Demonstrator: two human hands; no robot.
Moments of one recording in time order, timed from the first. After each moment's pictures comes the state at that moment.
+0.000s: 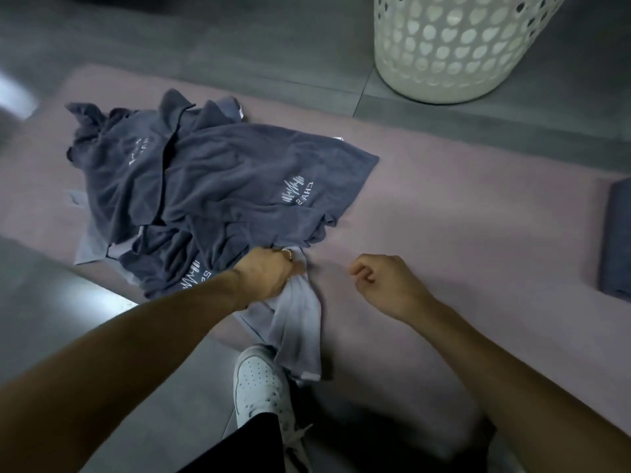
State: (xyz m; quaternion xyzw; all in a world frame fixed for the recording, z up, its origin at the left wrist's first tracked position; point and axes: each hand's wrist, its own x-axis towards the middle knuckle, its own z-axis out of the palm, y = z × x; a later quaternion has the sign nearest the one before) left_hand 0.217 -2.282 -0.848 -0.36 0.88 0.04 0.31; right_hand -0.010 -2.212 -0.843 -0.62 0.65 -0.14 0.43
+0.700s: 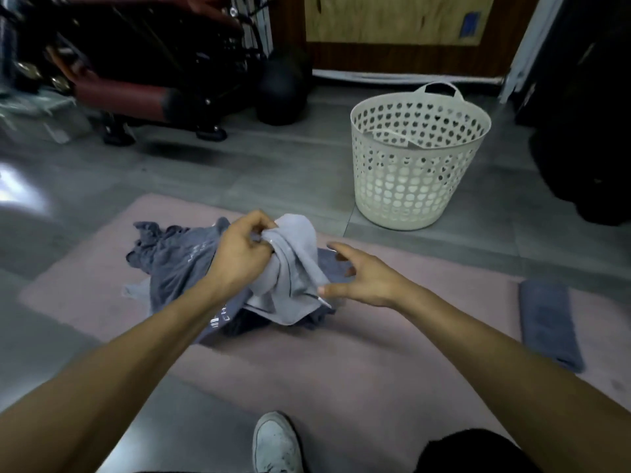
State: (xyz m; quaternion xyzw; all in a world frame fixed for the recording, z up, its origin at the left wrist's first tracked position) left_hand 0.250 -2.257 -0.578 -0.52 0.69 0.29 -0.41; right_hand 0.029 -2.217 -0.606 -0.67 0.58 -0.21 0.41
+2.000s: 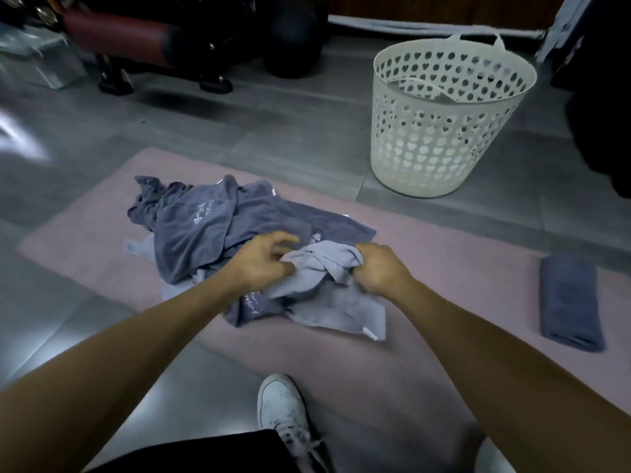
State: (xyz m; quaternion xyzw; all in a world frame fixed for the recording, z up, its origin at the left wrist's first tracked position) left_hand 0.275 -2.257 -0.676 -0.56 0.67 0.45 -0.18; right_hand 0.052 -2.240 -0.692 -0.67 0.69 -0.04 0.27
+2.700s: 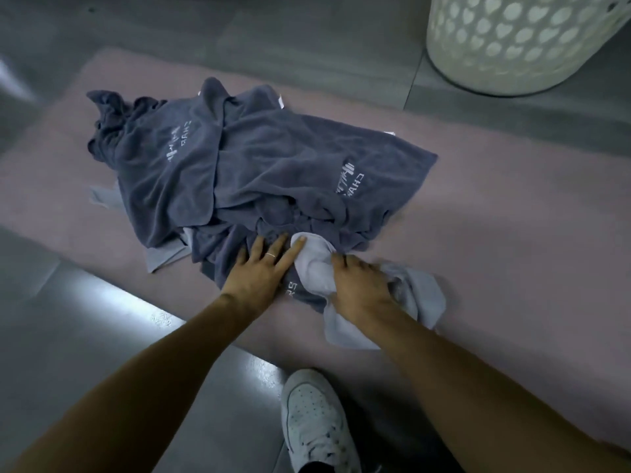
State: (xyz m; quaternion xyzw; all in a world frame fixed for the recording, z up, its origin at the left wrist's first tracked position) left_hand 0.335 -2.297 -0.900 -0.53 0.82 0.08 0.22; right_hand 0.149 -2.266 -0.905 -0.73 0.65 0.12 0.18
